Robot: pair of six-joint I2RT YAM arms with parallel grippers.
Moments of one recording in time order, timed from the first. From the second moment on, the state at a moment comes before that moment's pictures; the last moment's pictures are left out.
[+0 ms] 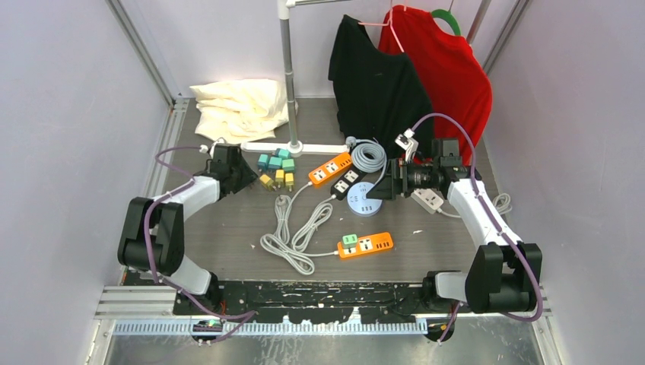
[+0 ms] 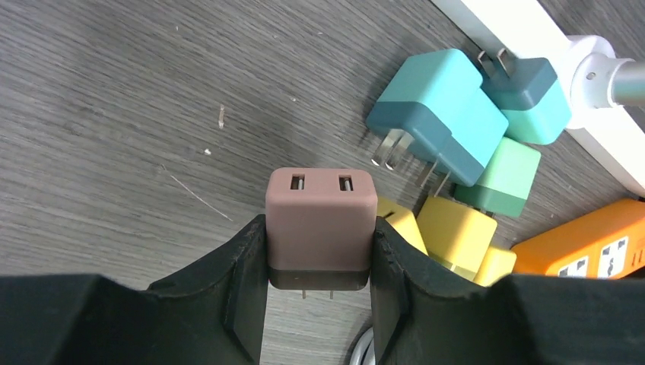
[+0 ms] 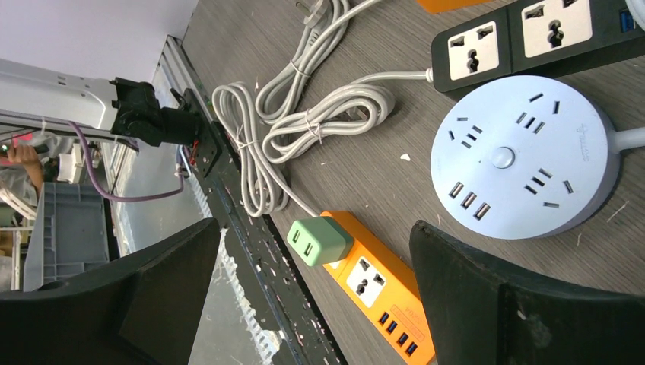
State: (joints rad) left arm -0.18 1.53 0.81 -0.10 -0.10 -0.72; right arm 0.02 1.27 0.90 -0.57 -1.05 -0.03
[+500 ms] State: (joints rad) left arm -0.18 1.64 0.87 -0.09 -0.13 -0.74; right arm 0.02 1.27 0.90 -0.58 -1.05 -0.03
